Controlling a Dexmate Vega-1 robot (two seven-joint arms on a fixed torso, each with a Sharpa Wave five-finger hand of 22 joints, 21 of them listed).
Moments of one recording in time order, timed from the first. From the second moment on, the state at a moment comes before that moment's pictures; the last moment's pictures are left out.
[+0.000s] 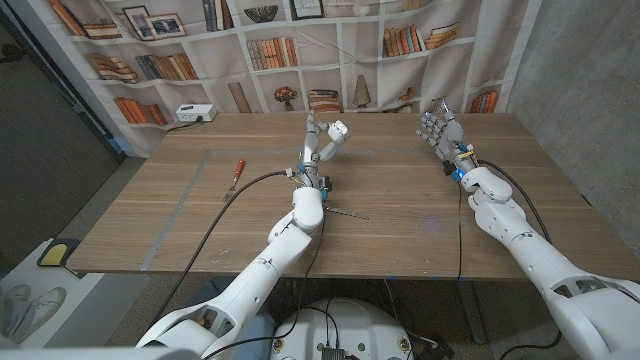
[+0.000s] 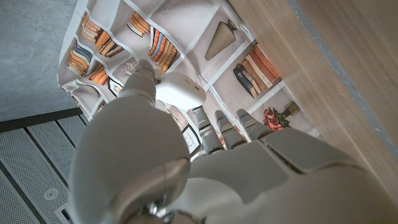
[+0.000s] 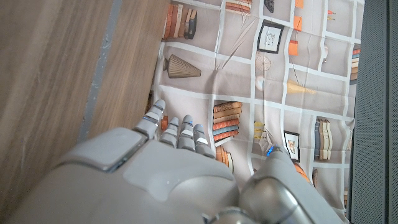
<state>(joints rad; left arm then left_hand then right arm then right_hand) 0.84 0.07 0.47 -1.29 0.23 -0.28 0.56 1.08 0.07 0.31 -0.16 0.18 -0.17 -0.03 0.20 0.18 0.54 -0.17 0.47 0.47 0.19 -0.14 0.20 0.19 0.09 -0.01 0.19 0.17 -0.73 -0.45 -0.25 -1.10 0.68 0.34 0.30 0.11 0.00 0.19 -0.06 0.20 0.03 0.07 0.19 0.18 0.08 0.08 0.20 0.20 -0.03 0.03 0.19 0.20 0.12 0.12 0.19 0.17</state>
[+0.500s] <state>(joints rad) 0.81 0.07 0.46 -1.27 0.16 -0.34 0.48 1.08 0.07 0.30 -0.16 0.18 -0.17 -0.03 0.20 0.18 0.54 -0.17 0.47 0.48 0.19 -0.14 0.20 0.19 0.10 -0.01 0.19 0.17 -0.73 -0.45 -0.24 -1.10 0.68 0.35 0.29 0.11 0.00 0.20 -0.06 0.20 0.03 0.07 0.19 0.18 0.08 0.08 0.20 0.20 -0.03 0.03 0.19 0.20 0.12 0.12 0.19 0.17</state>
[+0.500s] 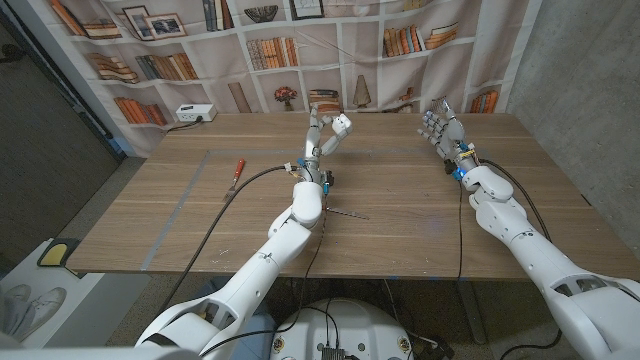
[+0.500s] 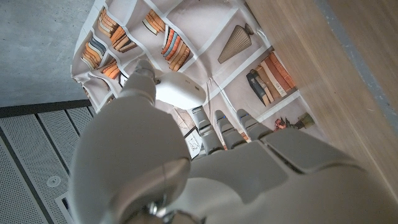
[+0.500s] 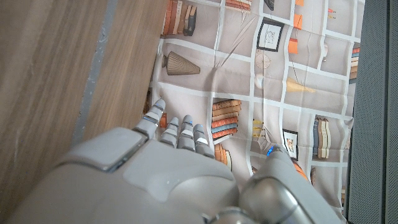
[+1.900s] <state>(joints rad) 0.79 0.03 0.43 -1.21 0.09 -0.39 0.40 1.10 0.07 0.32 -0.17 0.18 -0.16 -0.06 0.20 0.18 0.55 -0.16 0.46 0.50 0.67 -0.17 0.36 0.21 0.30 0.18 0.24 0.18 -0.73 -0.45 -0.25 -1.11 0.66 0.35 0.26 0.11 0.01 0.20 -0.07 0.19 0.02 0.05 0.19 0.18 0.07 0.07 0.20 0.20 -0.04 0.04 0.19 0.20 0.11 0.13 0.19 0.17</state>
